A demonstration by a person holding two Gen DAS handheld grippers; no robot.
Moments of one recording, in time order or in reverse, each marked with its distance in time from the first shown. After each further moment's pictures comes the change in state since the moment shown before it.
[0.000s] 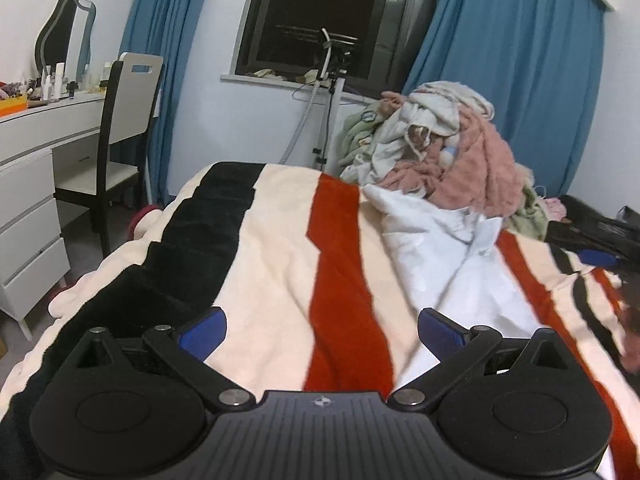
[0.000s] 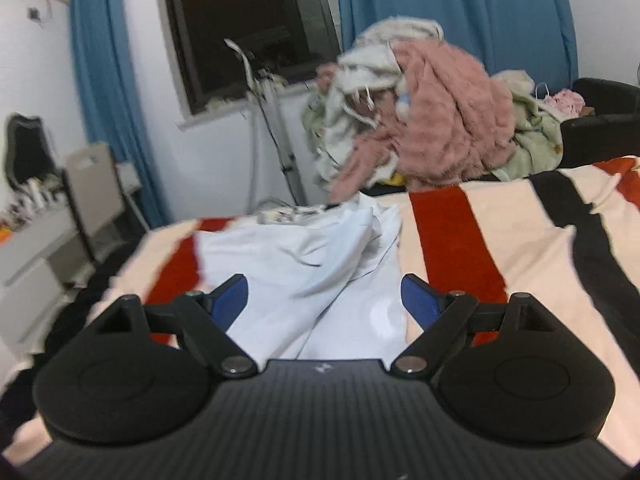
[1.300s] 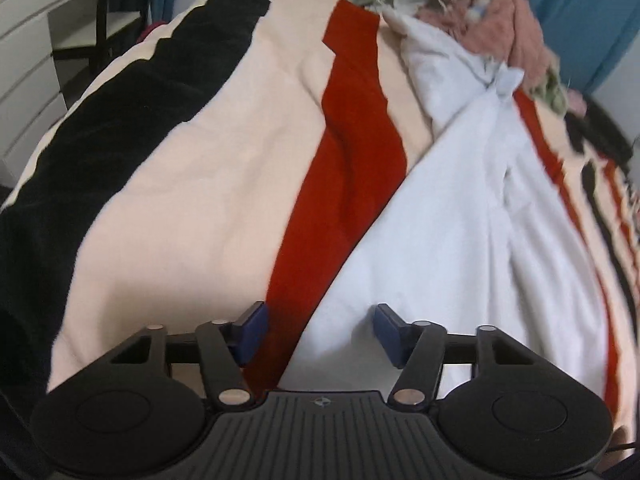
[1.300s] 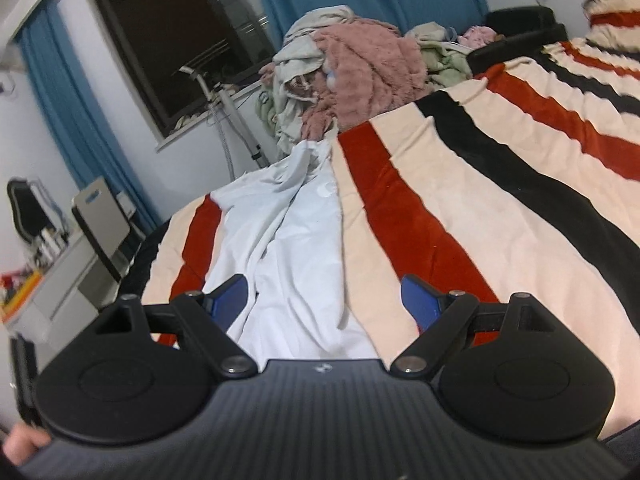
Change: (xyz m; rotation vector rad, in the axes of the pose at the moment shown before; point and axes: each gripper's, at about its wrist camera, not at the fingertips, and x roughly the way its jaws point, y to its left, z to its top) left arm -0.001 0.006 -0.062 -0.057 0.520 0.029; right arm -0.226 -0.025 -0.102 0.287 0.046 -0.076
